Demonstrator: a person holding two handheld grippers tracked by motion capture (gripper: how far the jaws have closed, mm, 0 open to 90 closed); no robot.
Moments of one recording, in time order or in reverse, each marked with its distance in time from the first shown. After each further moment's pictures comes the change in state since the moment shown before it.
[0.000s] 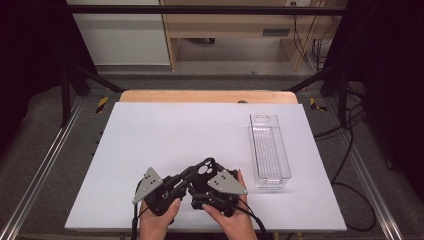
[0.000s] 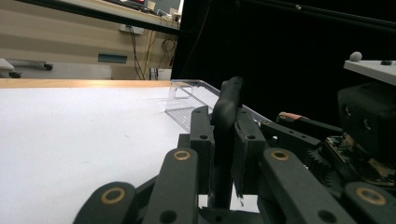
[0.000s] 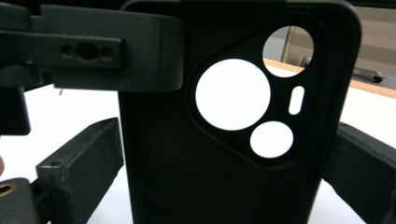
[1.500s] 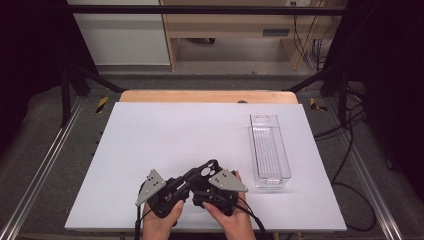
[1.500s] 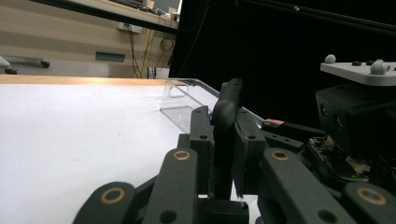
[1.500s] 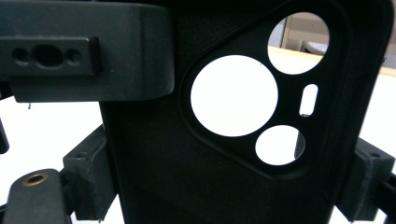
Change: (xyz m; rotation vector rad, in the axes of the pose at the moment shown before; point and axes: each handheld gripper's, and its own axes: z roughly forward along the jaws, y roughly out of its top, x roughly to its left) left arm -0.006 -0.003 0.003 0.002 0.001 -0.016; right arm -0.002 -0.001 0.003 0.049 -0.007 0.058
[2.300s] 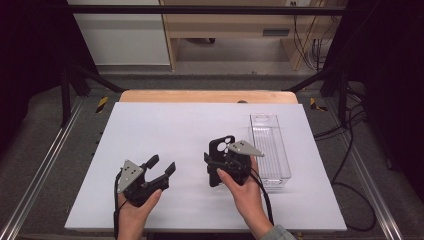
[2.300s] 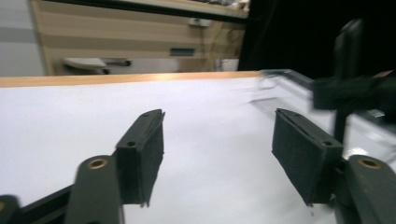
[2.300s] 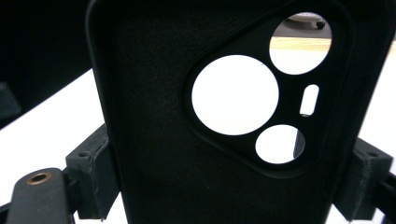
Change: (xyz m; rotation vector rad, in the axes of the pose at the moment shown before) left arm 0.067 0.009 -0.028 0.064 0.312 0.112; right arm -0.066 0.043 0.020 0.072 -0.076 0.194
